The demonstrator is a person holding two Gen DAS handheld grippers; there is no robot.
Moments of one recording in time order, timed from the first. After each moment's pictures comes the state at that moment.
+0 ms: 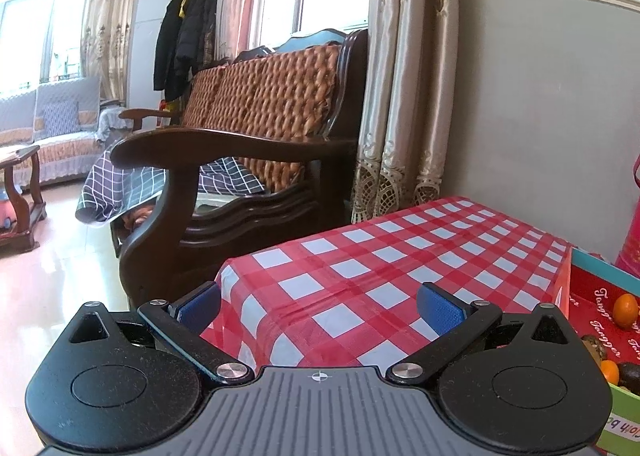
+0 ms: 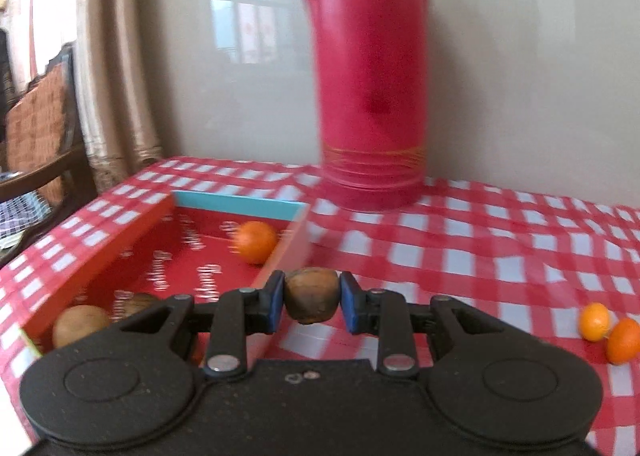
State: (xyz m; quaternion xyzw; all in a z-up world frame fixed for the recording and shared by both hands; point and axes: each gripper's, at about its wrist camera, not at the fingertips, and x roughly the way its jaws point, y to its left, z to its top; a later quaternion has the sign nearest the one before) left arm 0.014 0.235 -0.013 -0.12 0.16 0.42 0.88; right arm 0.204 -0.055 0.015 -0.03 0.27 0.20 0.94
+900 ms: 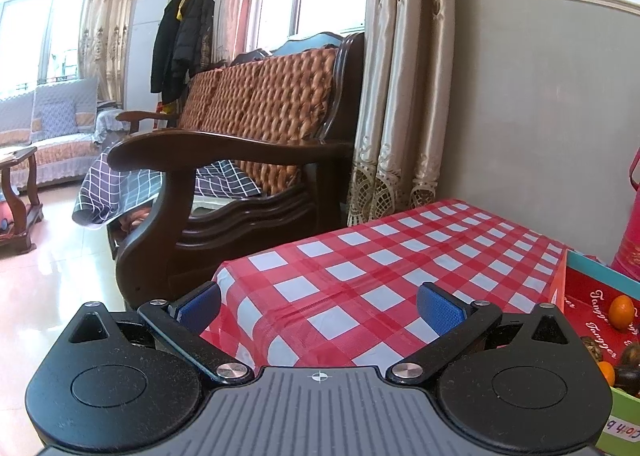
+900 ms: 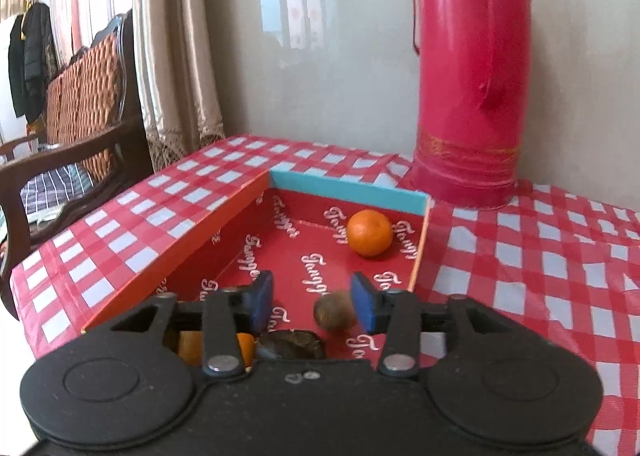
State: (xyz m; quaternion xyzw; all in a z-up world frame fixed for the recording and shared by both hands) left arm 0.014 0.233 -0.013 -0.12 0.16 0.41 0.89; right arm 0.184 -0.001 0.014 -0.04 0.27 0.25 0.93
